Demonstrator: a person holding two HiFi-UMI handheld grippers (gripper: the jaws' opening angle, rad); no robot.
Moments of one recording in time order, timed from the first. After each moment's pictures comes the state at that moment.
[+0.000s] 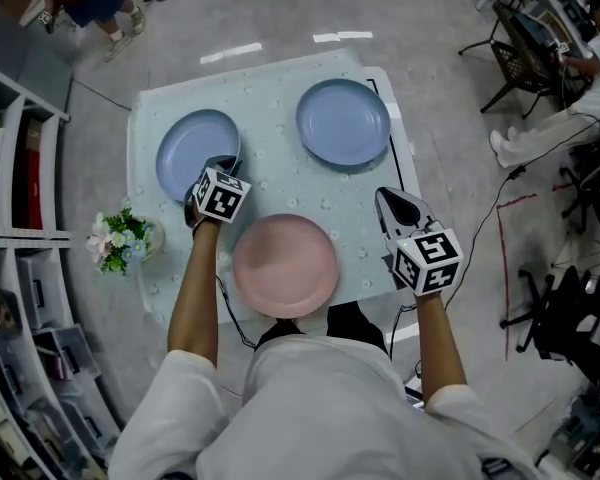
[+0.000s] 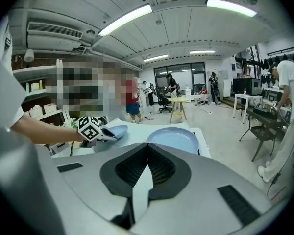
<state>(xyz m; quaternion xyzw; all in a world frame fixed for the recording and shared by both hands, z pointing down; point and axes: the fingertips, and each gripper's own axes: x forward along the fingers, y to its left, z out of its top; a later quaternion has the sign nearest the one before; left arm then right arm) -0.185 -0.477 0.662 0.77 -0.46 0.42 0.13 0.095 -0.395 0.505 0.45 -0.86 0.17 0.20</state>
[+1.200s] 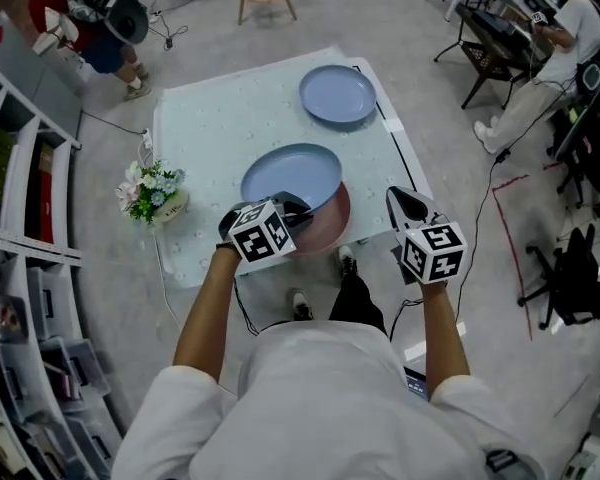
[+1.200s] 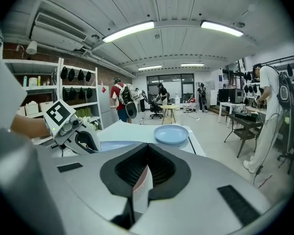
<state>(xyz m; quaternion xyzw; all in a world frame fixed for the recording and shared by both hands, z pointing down) -0.043 -0.164 0.568 0.91 -0.10 0.40 -0.05 0.096 -0.192 0.478 0.51 -0.83 0.13 0.17</state>
